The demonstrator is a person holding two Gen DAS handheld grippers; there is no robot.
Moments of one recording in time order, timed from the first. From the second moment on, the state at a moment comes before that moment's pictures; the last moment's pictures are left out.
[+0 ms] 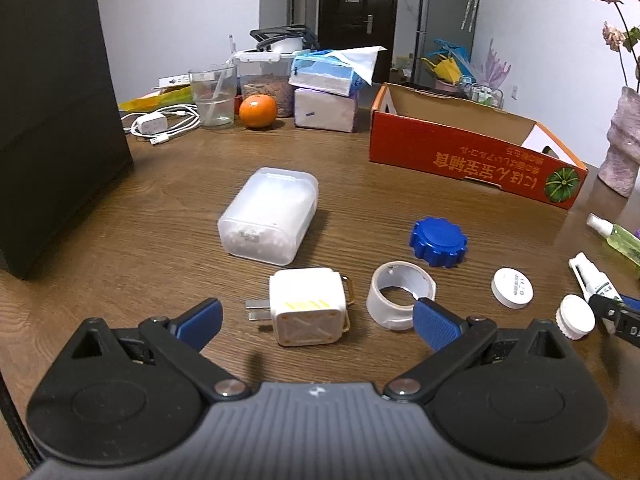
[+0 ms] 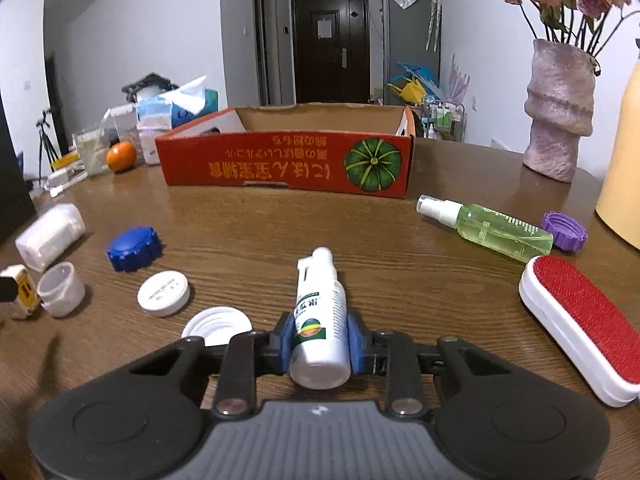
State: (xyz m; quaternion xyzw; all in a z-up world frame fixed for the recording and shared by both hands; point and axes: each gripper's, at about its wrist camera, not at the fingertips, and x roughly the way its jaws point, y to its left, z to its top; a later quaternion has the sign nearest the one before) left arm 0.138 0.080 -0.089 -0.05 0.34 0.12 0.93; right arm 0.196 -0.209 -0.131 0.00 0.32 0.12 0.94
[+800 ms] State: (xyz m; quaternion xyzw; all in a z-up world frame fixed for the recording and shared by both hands) left arm 0.154 0.095 -0.110 -0.05 0.34 0.18 0.92; right arm 0.180 -0.218 -0.121 0.02 0.26 0.11 0.96
